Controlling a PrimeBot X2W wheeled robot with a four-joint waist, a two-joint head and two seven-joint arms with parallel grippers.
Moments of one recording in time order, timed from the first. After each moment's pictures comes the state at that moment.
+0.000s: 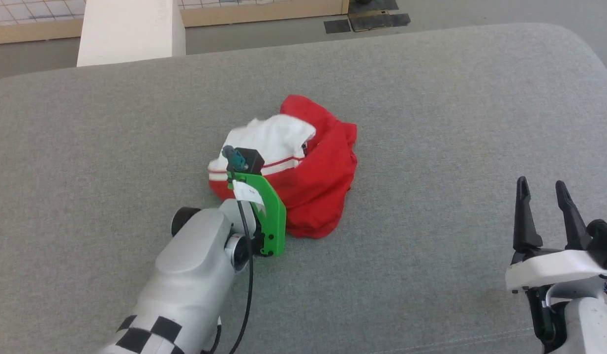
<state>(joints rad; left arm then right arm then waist) -0.75 0.05 -0.54 0.93 -0.63 -0.11 0.44 -0.16 -0.05 -0.19 0.25 0.16 0.13 -0.25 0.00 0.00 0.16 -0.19</state>
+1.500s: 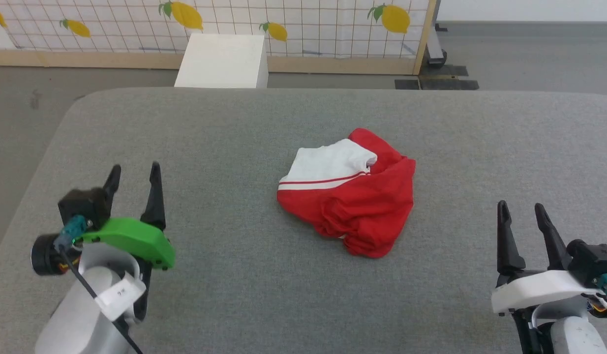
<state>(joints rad) -0.35 0.41 -0.36 0.32 -0.58 0.15 -0.22 -0.10 -0.05 -0.14 0.26 0.18 0.13 -0.26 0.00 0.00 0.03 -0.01</state>
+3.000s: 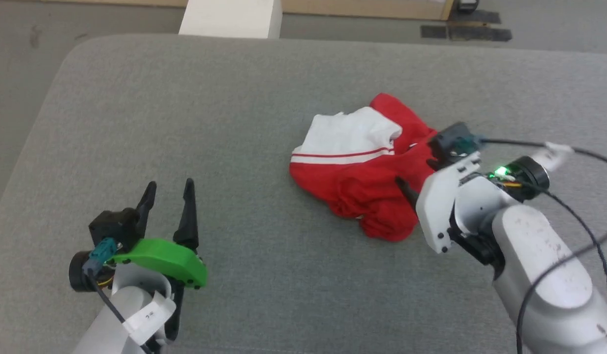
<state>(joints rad) -0.26 0.35 -0.39 0.21 -0.60 0.18 -0.24 -0.51 -0.20 0.34 0.31 0.22 0.13 0.54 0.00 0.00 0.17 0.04</state>
